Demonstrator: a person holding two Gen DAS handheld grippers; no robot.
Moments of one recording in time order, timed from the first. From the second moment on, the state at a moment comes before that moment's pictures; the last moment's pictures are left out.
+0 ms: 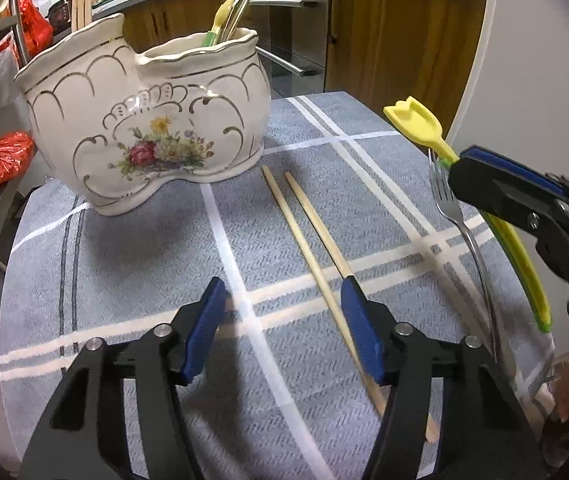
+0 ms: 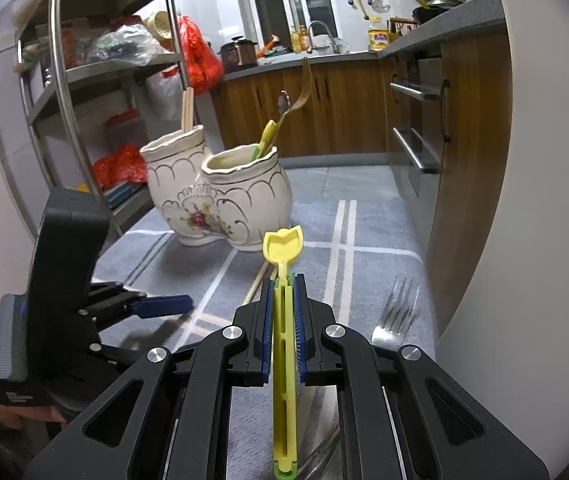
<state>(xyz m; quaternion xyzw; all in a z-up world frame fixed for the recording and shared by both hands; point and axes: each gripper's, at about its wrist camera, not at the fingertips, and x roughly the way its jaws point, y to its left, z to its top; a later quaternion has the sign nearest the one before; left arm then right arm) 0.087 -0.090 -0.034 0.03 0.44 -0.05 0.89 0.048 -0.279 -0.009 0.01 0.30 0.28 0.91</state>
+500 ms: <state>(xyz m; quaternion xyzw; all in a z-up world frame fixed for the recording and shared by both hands) 0.076 -0.078 -0.029 0.07 0.44 -0.11 0.89 0.046 -0.279 -0.008 0.01 0.29 0.28 0.91</state>
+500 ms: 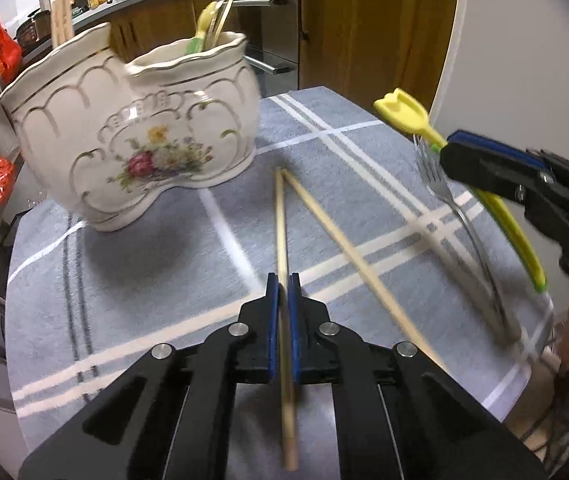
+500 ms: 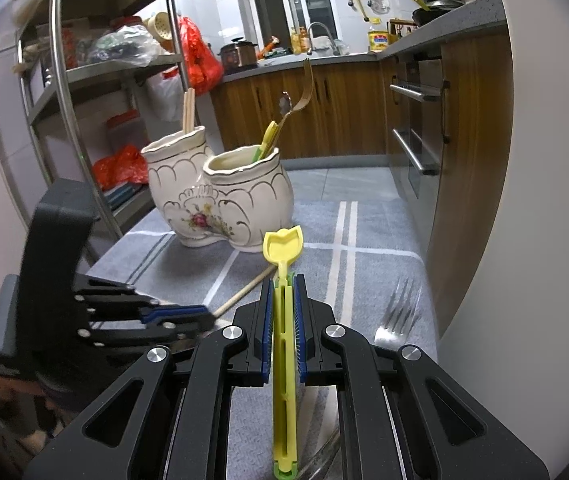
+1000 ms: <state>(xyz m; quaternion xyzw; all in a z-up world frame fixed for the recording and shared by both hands) 0.043 -0.020 -0.011 0.10 0.41 -0.16 0.89 0.041 -0.273 0.000 0.02 0.25 0.27 0.93</state>
